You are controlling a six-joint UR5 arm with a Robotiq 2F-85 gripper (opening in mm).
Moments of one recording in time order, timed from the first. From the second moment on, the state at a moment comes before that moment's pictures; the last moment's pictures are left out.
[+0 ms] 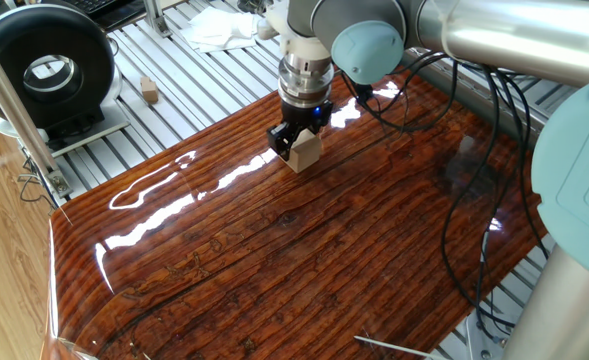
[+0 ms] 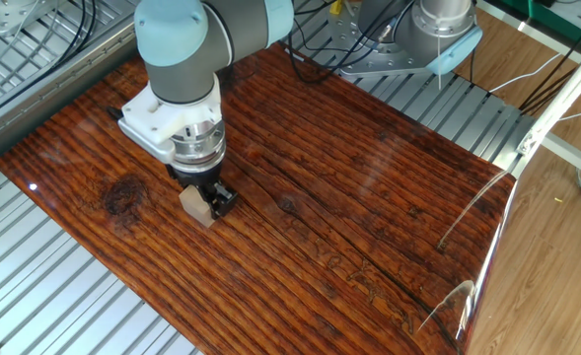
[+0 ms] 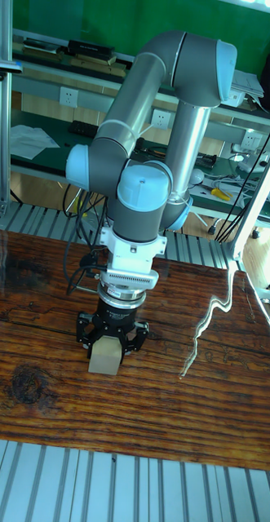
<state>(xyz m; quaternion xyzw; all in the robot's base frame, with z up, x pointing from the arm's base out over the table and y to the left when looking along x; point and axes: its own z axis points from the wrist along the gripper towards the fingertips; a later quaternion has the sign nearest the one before) 0.577 0.005 0.011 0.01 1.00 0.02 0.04</state>
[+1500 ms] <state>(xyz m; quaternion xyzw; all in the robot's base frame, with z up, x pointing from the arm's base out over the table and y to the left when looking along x) 0.580 0.014 0.012 0.01 1.00 0.02 0.04</state>
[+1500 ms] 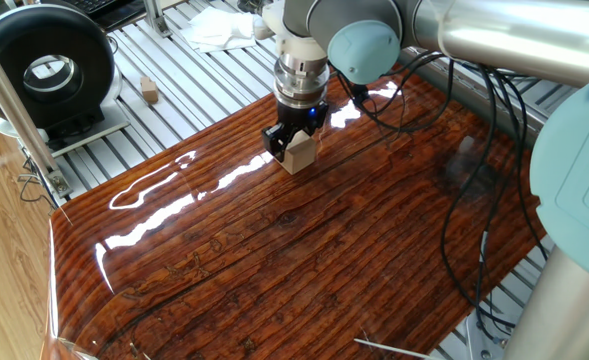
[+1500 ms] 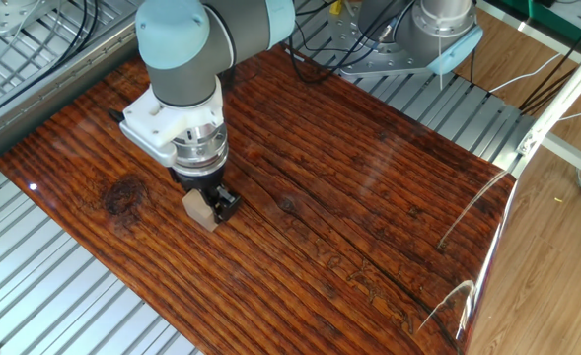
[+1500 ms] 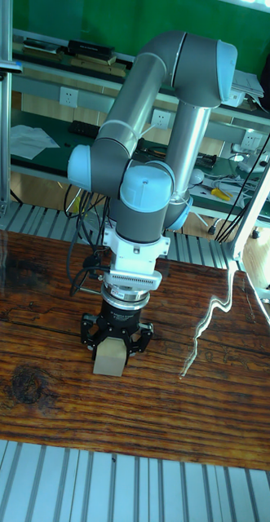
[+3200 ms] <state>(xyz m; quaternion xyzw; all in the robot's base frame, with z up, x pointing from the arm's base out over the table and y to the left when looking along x) 0.580 0.020 0.012 0.02 1.00 0.02 0.04</state>
